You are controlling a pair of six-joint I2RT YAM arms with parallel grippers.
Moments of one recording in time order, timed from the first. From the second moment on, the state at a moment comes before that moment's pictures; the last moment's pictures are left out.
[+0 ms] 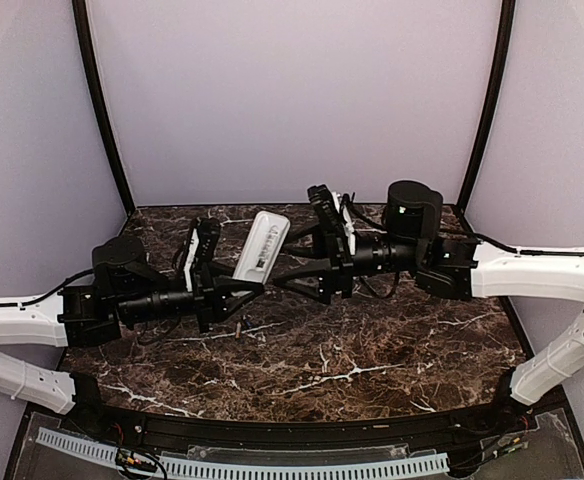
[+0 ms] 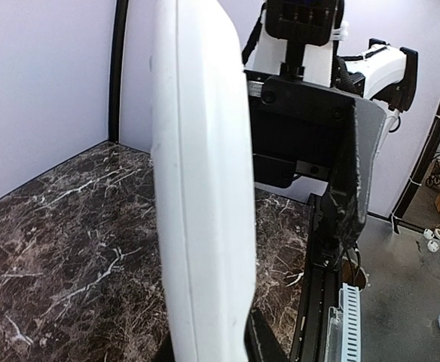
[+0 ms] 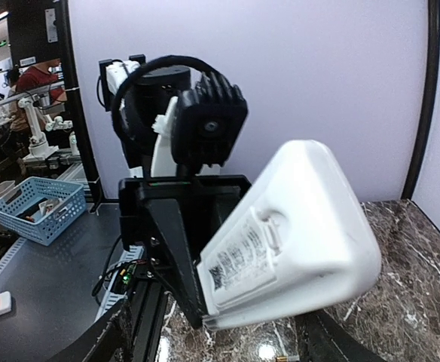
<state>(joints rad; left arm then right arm) -1.04 1.01 0.65 0.25 0.18 -0.16 0.99 1.40 1.02 0.32 -0.66 -0.01</state>
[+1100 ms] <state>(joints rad) -1.06 1.01 0.74 0.13 0.22 -0.07 1.03 1.45 1.19 0.08 -0.76 -0.22</state>
